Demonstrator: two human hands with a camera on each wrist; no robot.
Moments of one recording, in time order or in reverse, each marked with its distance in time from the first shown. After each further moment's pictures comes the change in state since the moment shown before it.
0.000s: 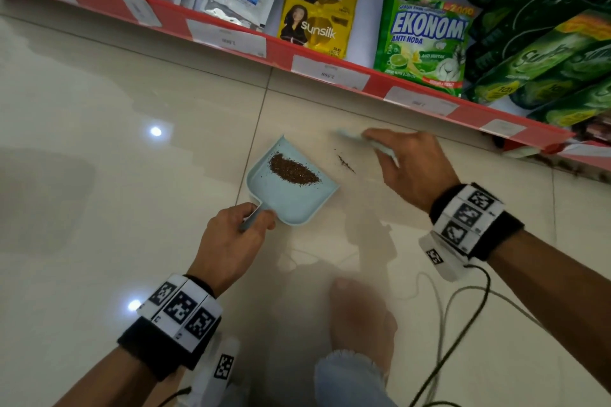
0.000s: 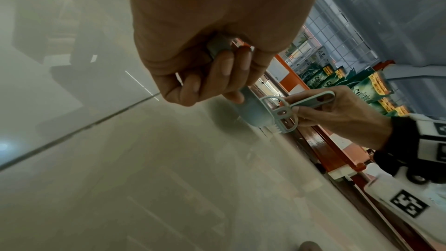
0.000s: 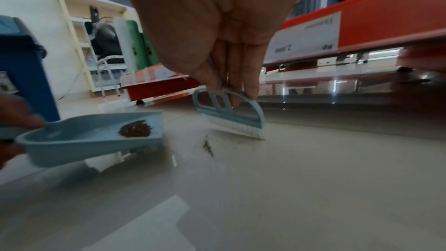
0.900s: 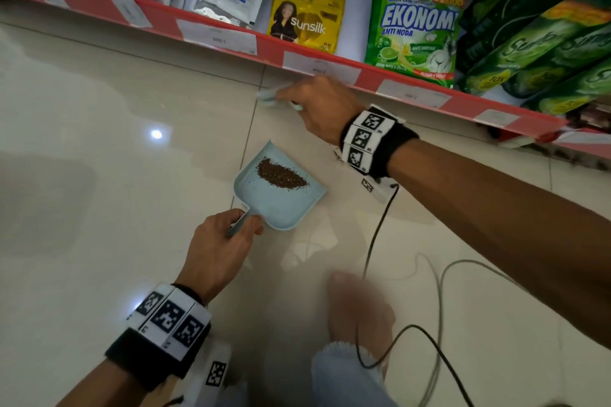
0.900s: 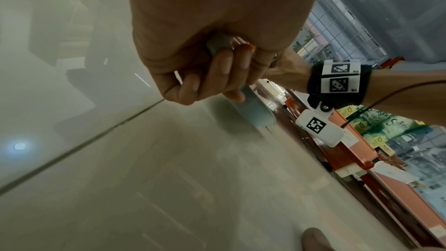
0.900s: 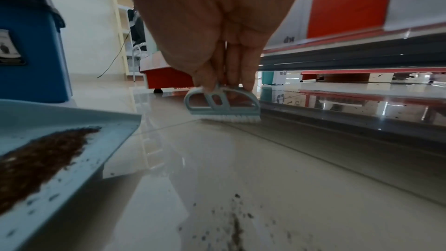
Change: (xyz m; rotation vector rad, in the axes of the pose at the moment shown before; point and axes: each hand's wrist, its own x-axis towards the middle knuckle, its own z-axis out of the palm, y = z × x) left_hand -0.009 -0.011 -0.006 0.056 0.032 -0.016; right_hand 0.108 -0.059 0.023 -0.071 -0.211 -0.229
